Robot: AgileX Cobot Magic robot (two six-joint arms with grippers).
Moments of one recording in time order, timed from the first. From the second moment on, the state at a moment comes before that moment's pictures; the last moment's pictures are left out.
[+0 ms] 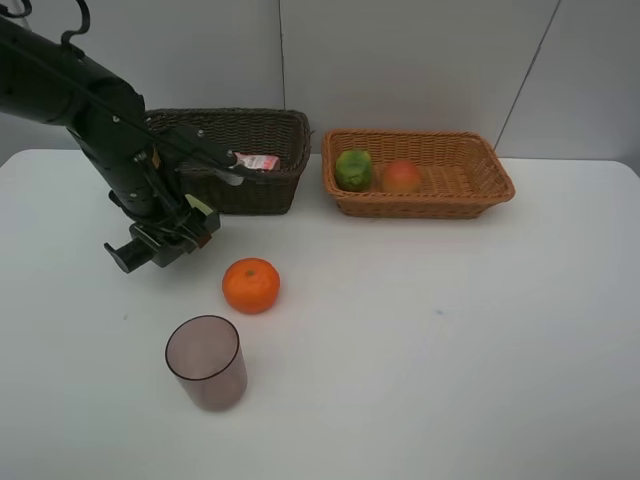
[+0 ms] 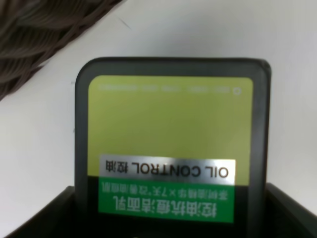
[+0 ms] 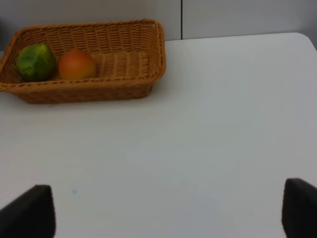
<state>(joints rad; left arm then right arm) -0.40 1.86 -1.05 0.32 0.49 -0.03 0.00 0.00 -0.52 -0.06 1.06 0.08</state>
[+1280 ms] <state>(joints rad) -0.34 2.00 -1.48 0.29 0.33 -0.01 0.00 0.00 -0.52 -0.06 1.06 0.08</state>
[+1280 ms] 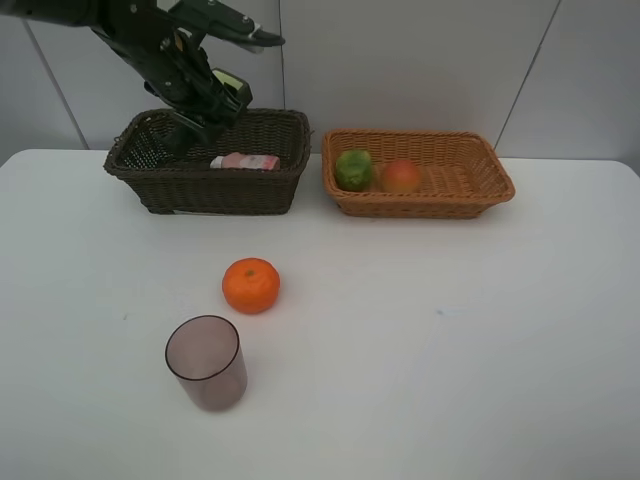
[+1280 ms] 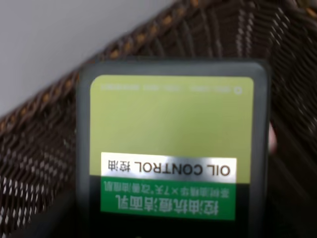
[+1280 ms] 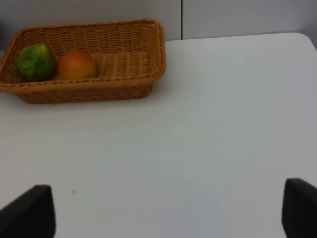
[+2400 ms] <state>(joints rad) -0.29 2.16 -1.49 0.29 0.08 -0.01 0.00 0.00 -0.52 -0.06 1.06 0.08</state>
